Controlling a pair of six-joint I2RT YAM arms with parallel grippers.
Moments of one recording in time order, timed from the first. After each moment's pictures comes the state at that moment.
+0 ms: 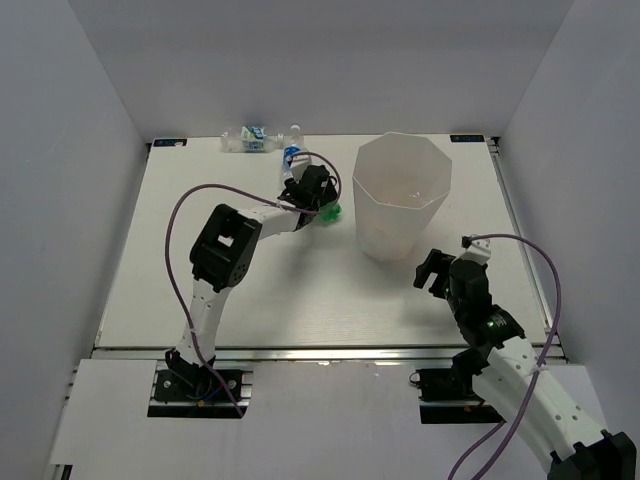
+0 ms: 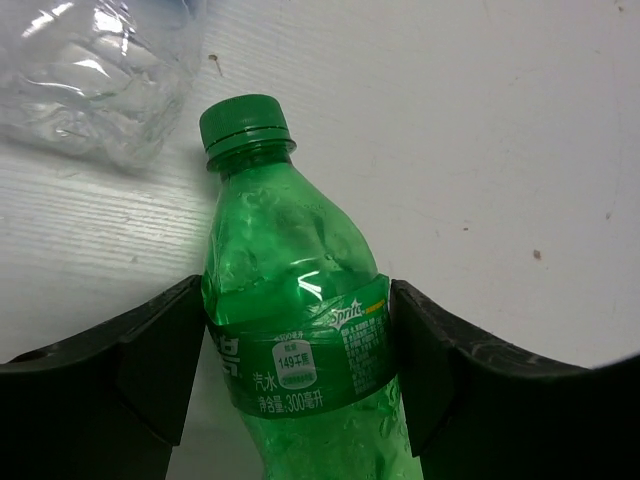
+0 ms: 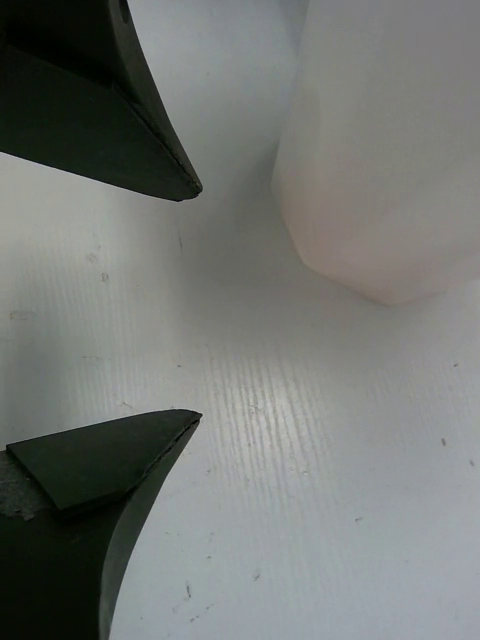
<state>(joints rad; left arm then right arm) -0.58 2.27 1.55 0.18 -0.43 -0.71 0.43 0.55 0.35 -0.30 0.33 0.48</state>
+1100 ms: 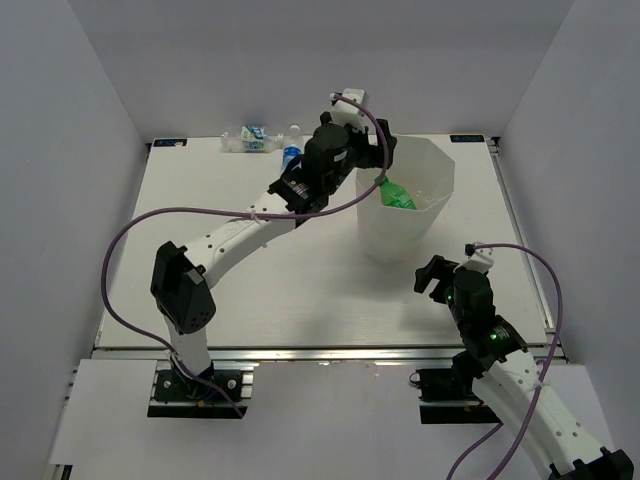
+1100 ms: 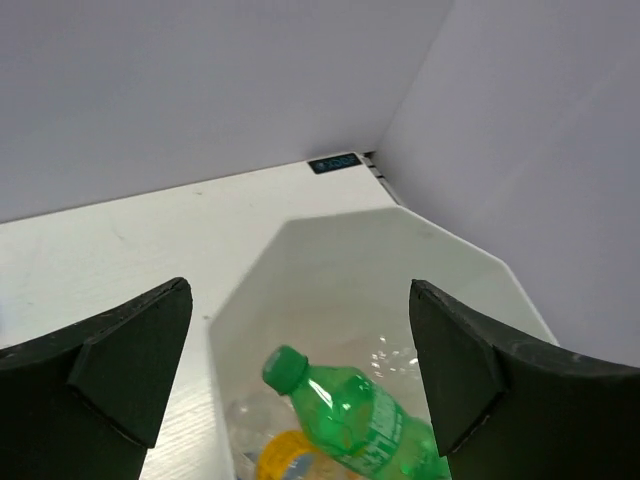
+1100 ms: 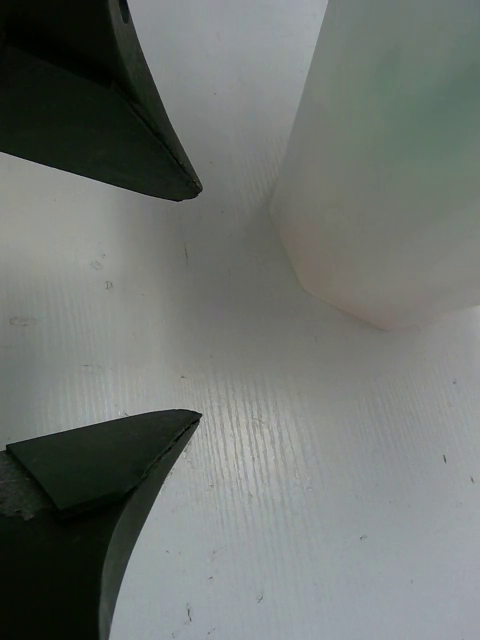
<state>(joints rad) -0.82 1.83 1.76 0.06 -0.26 -0.29 0.43 0.43 0.26 -0.29 0.30 0.49</state>
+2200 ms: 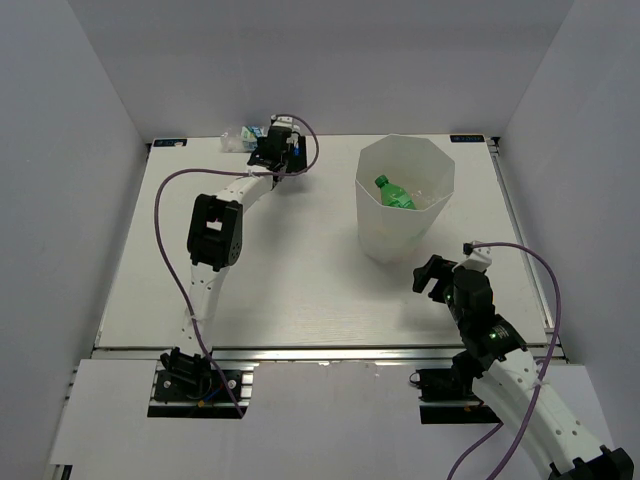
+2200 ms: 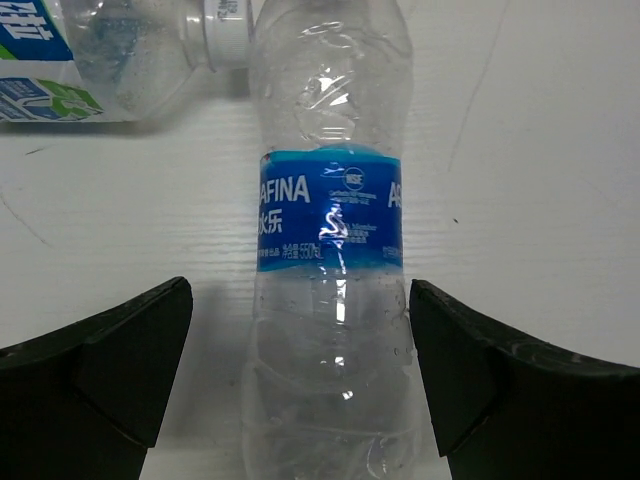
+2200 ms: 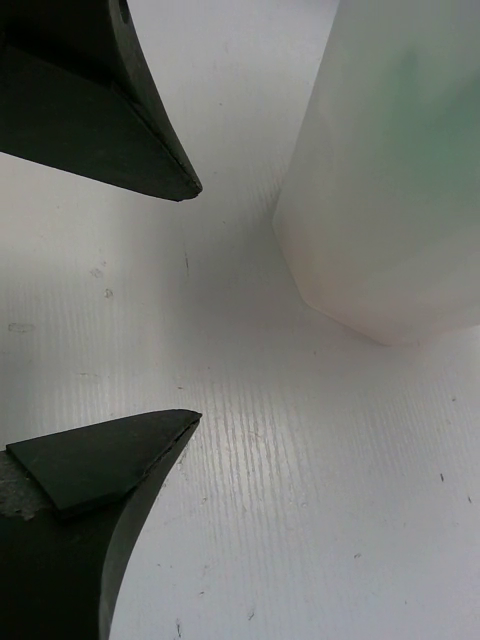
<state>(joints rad) -0.34 2.48 2.07 -0.15 -0.22 -0.18 0.43 0.44 0.26 -0.27 0.27 0.48</state>
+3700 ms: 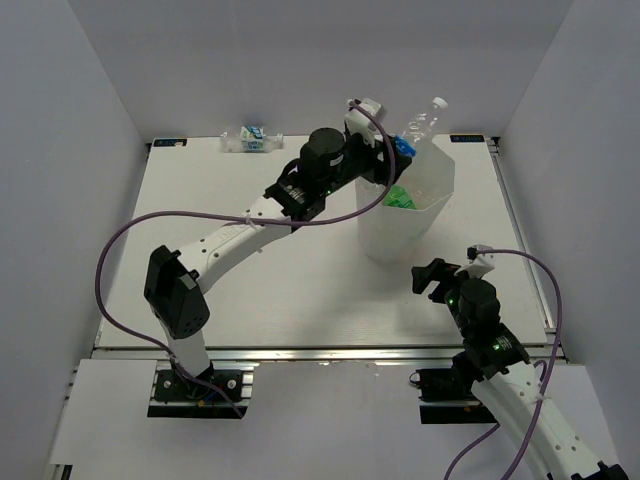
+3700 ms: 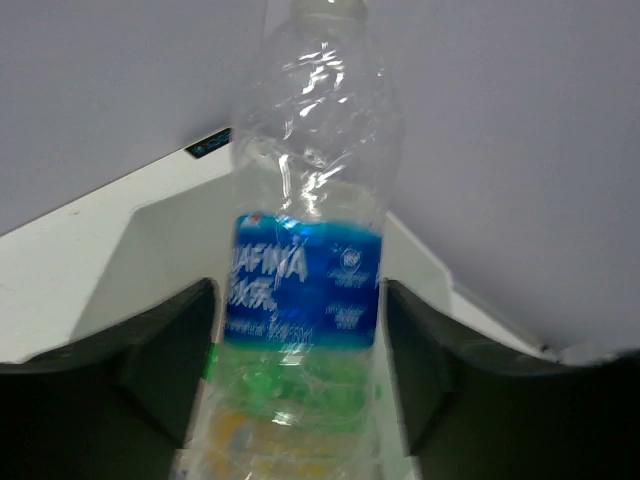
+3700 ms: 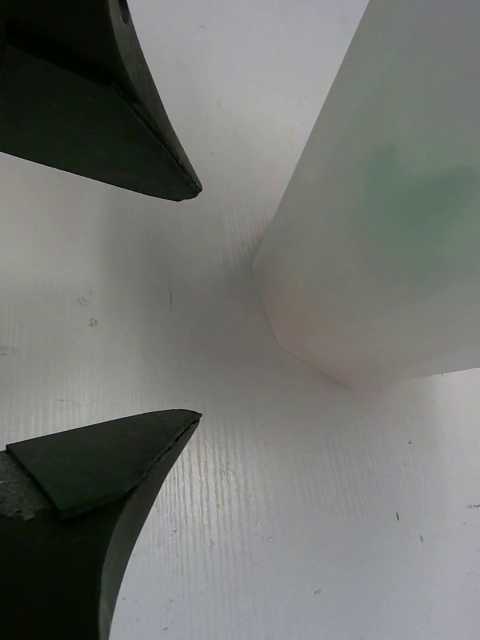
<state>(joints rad) -0.82 1.76 1.70 0.10 0.07 -0.22 0.43 0.30 0.21 -0.22 0.22 0.46</state>
